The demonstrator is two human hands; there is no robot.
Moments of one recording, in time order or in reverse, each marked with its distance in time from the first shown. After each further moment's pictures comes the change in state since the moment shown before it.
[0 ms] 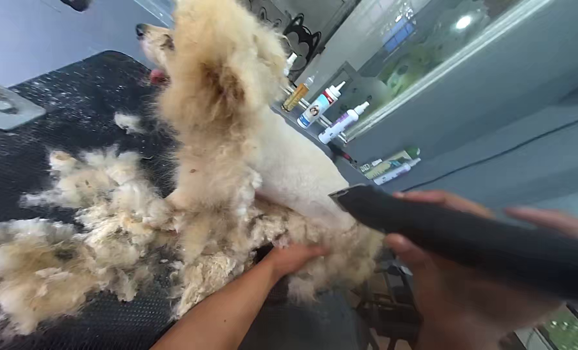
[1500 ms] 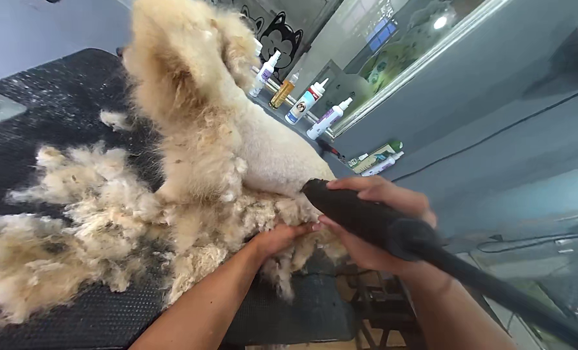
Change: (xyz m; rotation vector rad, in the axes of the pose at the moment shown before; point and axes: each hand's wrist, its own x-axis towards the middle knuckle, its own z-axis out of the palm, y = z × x) left_hand -0.009 0.016 -0.009 0.015 -0.003 0.049; right_hand 0.015 0.031 -0.004 -0.133 -0.499 -0.163
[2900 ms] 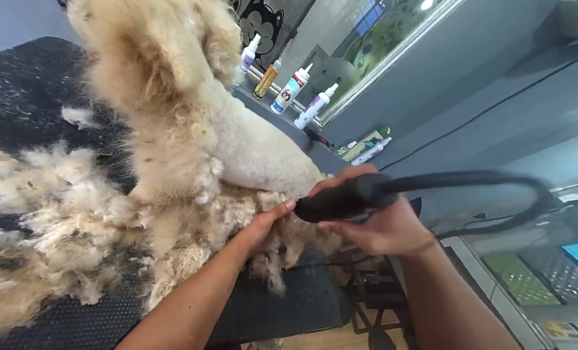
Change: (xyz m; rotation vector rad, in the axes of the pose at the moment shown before) left_hand 0.007 -0.009 0.003 -0.460 -0.018 0.137; right_hand -0.017 0.016 -0.018 0.224 -0.159 0.300
